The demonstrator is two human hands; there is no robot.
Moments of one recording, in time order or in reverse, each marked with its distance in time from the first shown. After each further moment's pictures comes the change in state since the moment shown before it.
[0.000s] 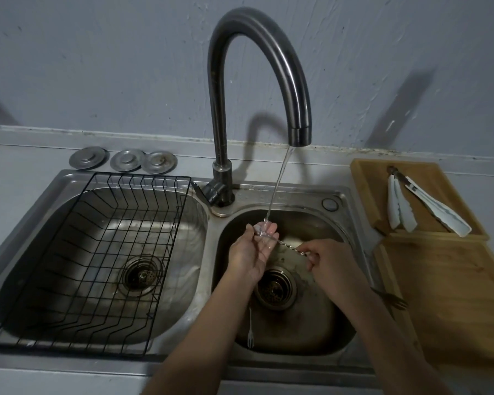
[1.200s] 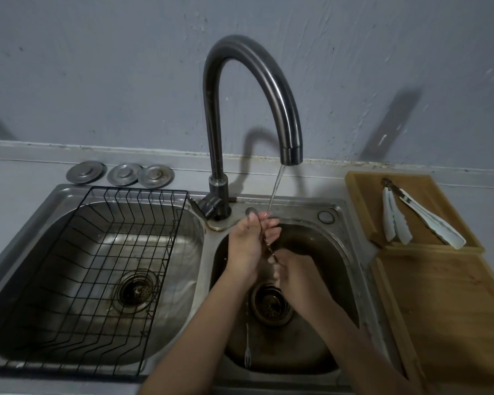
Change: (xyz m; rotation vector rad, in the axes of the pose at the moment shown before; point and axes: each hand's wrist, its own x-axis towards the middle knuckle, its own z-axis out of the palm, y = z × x) left_hand -0.013 0.010 0.033 0.459 -0.153 0.416; right_hand 0.009 -0.013 0.032 0.027 -0.044 -0.180
